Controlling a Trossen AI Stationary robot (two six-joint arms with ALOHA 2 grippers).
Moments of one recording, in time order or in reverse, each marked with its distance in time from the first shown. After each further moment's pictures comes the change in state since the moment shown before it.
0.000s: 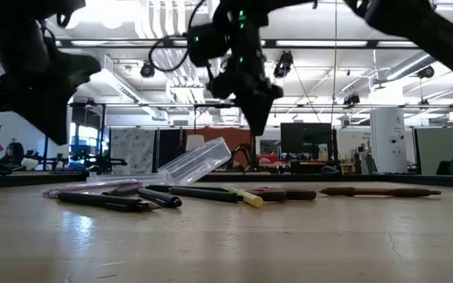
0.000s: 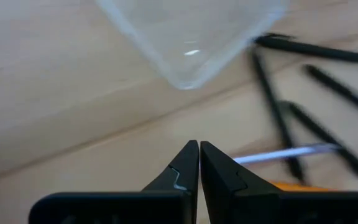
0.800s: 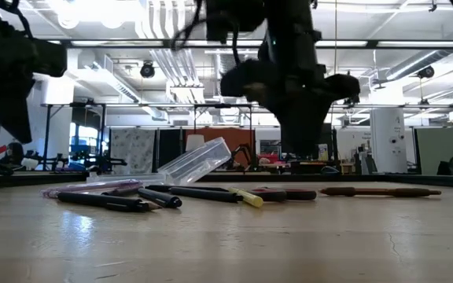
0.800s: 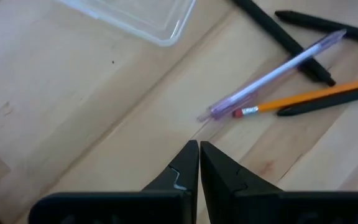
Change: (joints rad) left arm -0.211 -0.073 -0.037 -0.060 -0.006 0.243; right arm 0.352 -0.216 -0.539 0.344 -0.105 0.810
